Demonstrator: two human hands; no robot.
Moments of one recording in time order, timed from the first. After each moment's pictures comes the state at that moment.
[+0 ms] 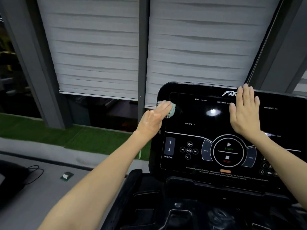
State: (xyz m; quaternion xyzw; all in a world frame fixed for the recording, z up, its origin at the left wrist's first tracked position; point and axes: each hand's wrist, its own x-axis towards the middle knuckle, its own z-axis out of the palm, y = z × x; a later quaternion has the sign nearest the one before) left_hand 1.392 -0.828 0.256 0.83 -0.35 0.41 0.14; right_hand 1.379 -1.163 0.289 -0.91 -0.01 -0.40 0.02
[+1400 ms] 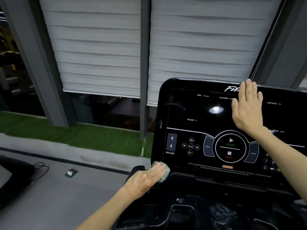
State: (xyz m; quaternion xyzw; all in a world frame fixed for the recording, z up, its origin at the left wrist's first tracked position) left_hand 1.298 -0.786 0.079 0.85 -0.47 0.22 0.12; right_hand 1.379 -1.163 0.287 -0.91 -0.02 -0.40 0.03
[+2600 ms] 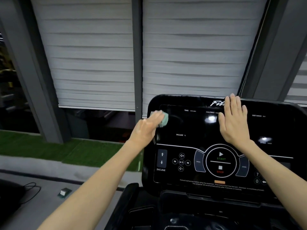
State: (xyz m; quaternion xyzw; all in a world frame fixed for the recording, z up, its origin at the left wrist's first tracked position) left_hand 1.396 -0.836 0.269 0.81 -0.37 0.41 0.18; right_hand 1.380 -1.165 0.286 -0.91 -0.01 -0.40 0.03
